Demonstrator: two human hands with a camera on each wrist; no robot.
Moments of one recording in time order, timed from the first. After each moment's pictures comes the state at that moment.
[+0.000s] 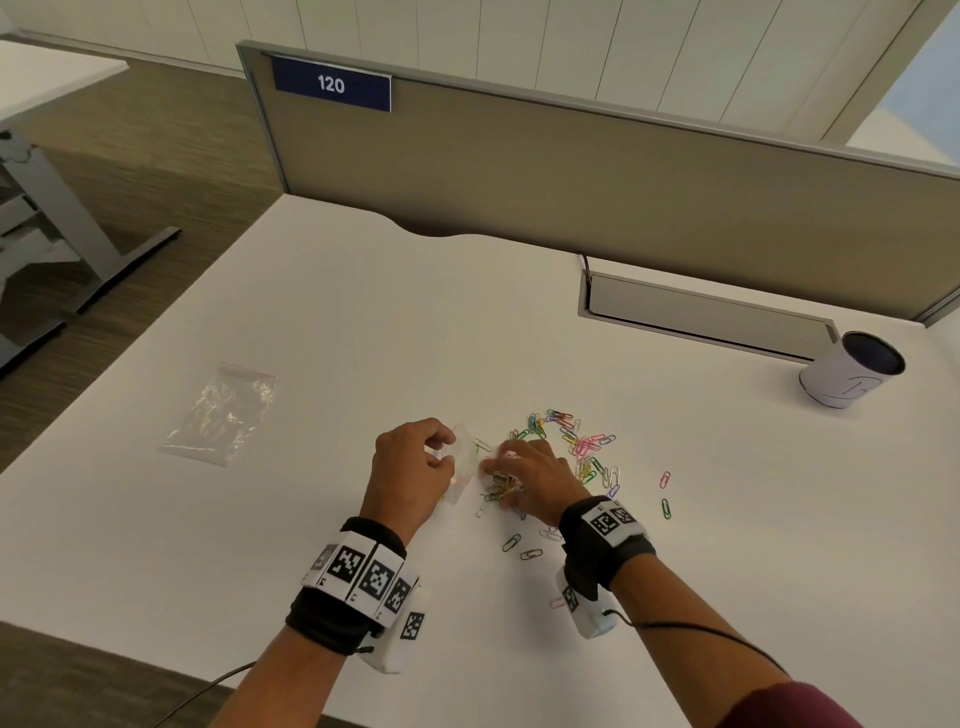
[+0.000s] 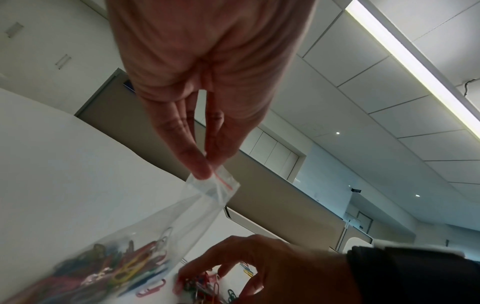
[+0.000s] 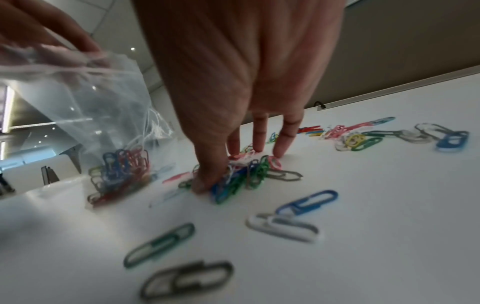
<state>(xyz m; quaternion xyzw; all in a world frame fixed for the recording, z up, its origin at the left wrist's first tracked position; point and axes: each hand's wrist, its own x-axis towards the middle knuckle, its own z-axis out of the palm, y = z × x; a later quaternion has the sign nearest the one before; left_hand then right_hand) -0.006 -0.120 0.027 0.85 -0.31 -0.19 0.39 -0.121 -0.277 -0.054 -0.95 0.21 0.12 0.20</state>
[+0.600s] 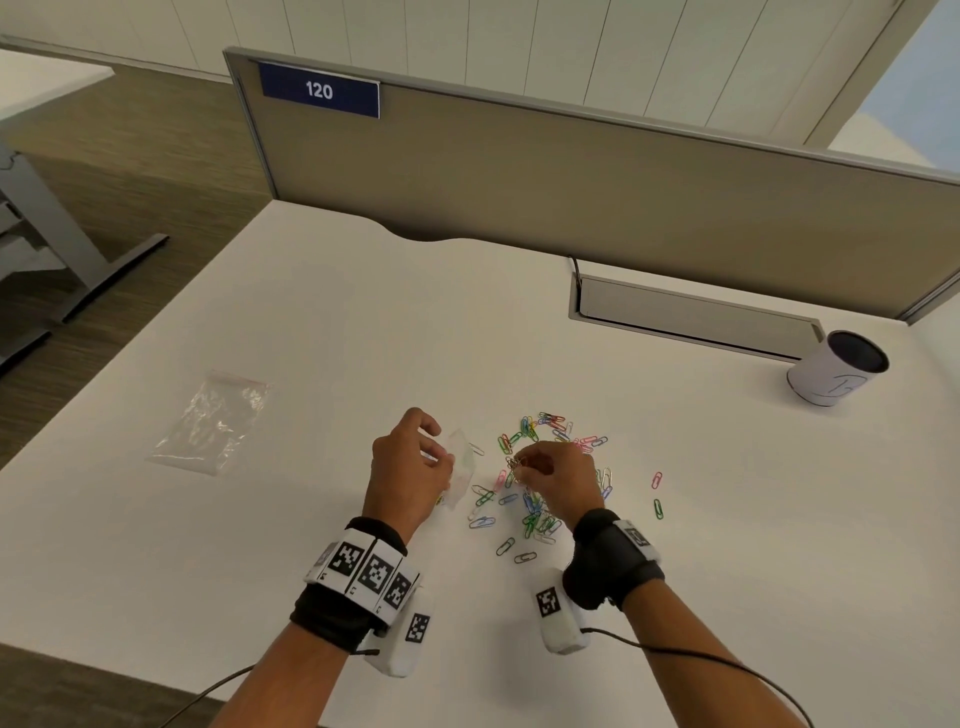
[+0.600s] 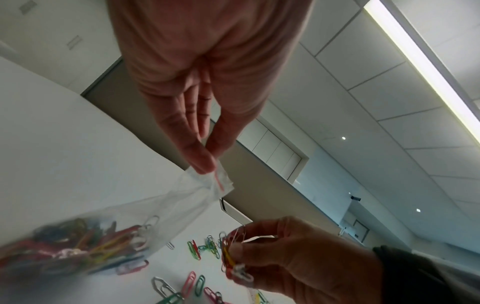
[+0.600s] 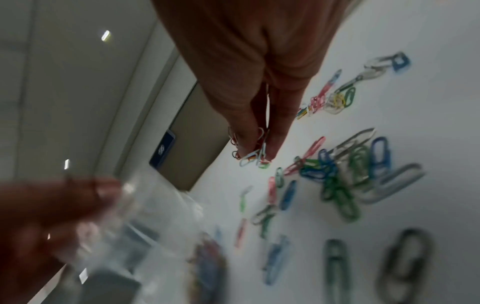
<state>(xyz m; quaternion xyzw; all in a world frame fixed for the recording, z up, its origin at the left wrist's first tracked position) -0.006 -0.130 0.022 0.83 -0.26 -0.21 0.44 -0.139 -0.279 -0.041 -0.77 0.42 -0.14 0.46</state>
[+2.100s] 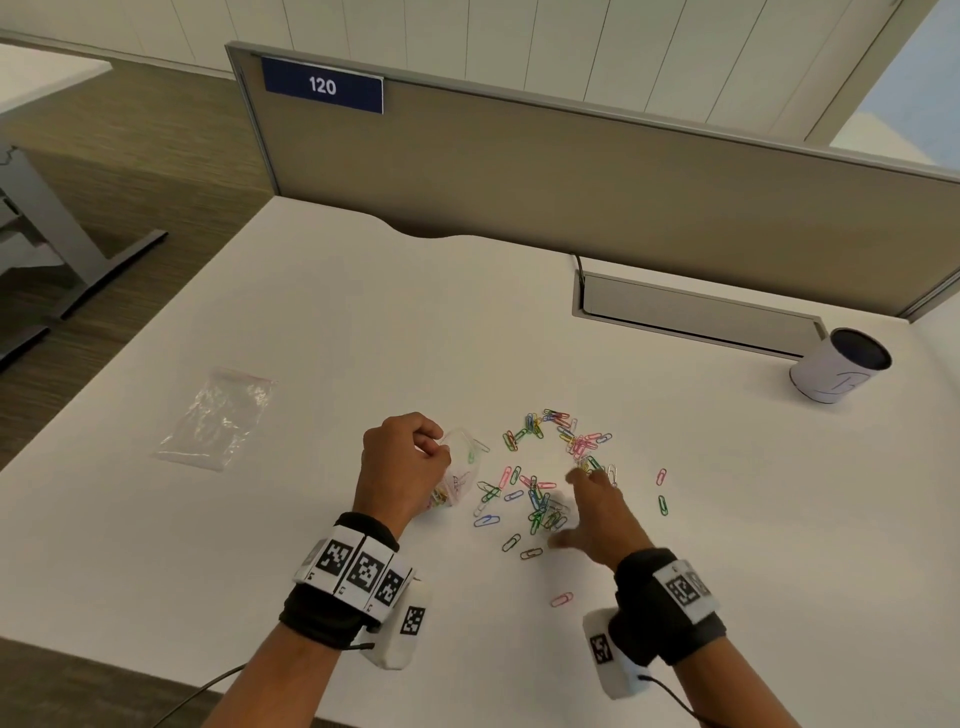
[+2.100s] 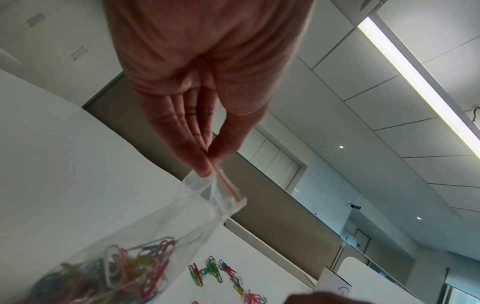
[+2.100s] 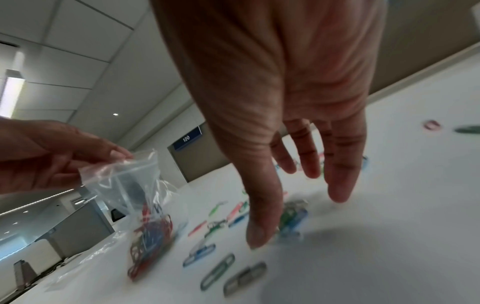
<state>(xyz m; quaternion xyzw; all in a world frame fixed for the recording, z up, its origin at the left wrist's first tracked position) 0.003 -0.120 0.032 0.84 -0.27 -0.18 0.43 -0.185 -0.264 -0.022 -0.85 0.43 0.12 0.28</state>
